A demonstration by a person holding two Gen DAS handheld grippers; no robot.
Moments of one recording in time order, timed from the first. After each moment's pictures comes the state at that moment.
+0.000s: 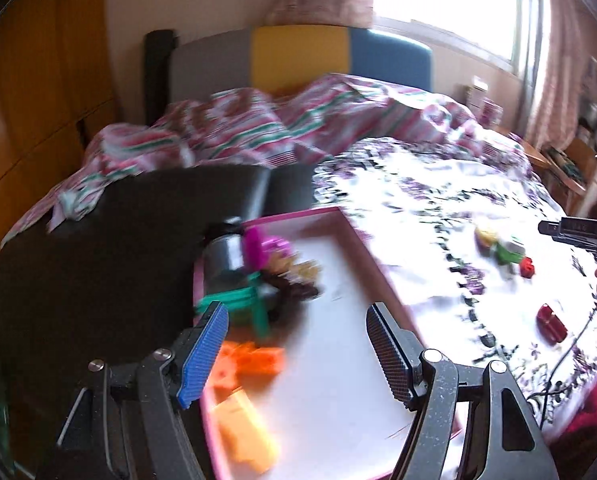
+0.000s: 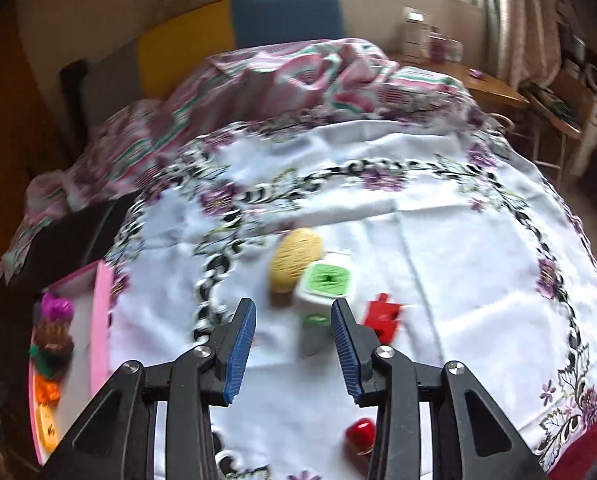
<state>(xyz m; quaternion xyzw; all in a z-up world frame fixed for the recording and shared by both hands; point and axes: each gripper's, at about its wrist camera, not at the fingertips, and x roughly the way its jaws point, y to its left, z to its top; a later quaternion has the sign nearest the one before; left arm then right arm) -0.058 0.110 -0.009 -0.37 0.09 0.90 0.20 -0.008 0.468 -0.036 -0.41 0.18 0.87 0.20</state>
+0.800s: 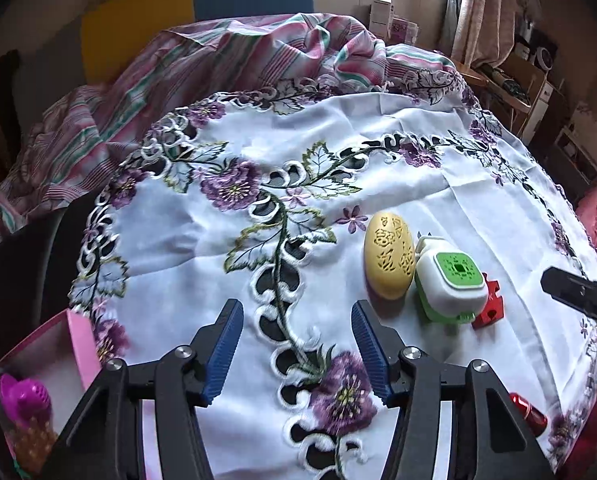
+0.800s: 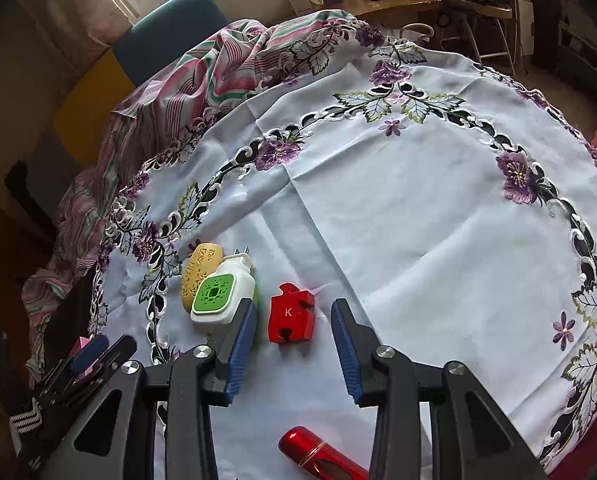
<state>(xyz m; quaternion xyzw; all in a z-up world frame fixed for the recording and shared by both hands) -0.140 0.380 -0.072 -0.44 0.17 0.81 0.33 0.031 0.550 -0.068 -0.39 0.36 0.81 0.24</state>
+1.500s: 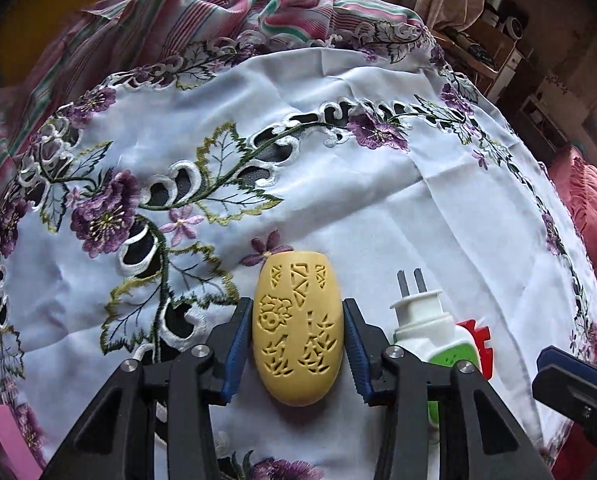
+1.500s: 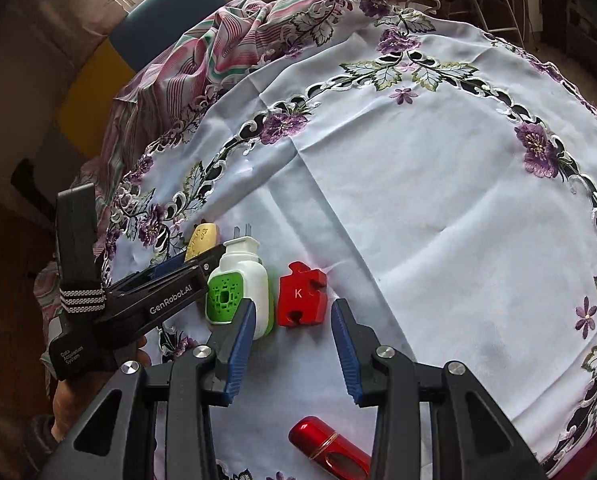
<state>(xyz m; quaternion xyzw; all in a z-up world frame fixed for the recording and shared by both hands) -0.167 0.457 -0.110 -0.50 0.18 0.75 0.40 0.025 0.553 -0.080 -0.42 0.38 0.80 0.21</state>
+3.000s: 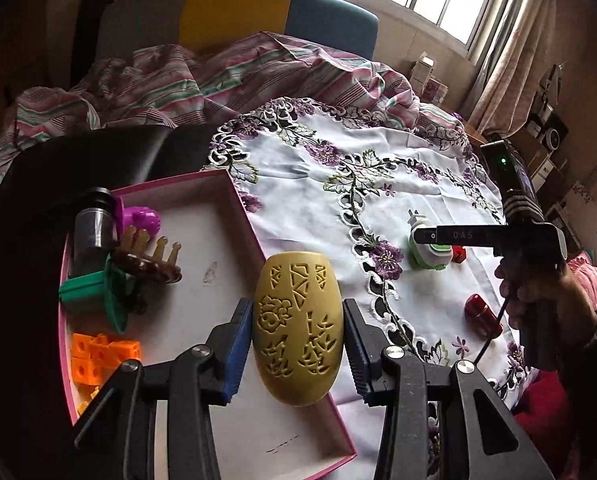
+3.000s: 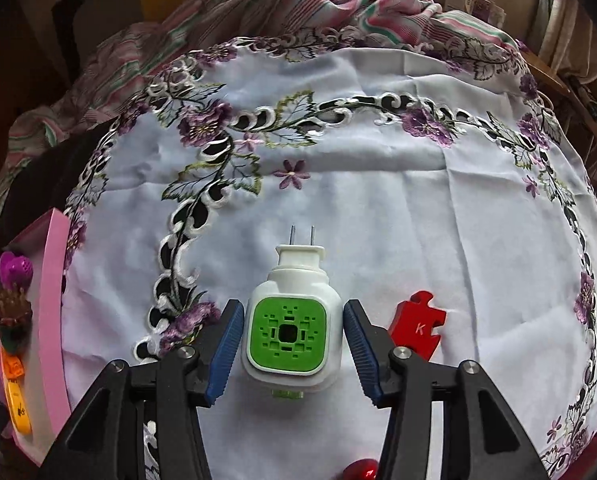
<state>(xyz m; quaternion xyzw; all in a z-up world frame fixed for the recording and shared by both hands) -0.059 0.166 -0.034 -0.44 0.03 0.84 0.30 -0.070 0.463 -0.089 -0.54 0.14 0.82 0.13</state>
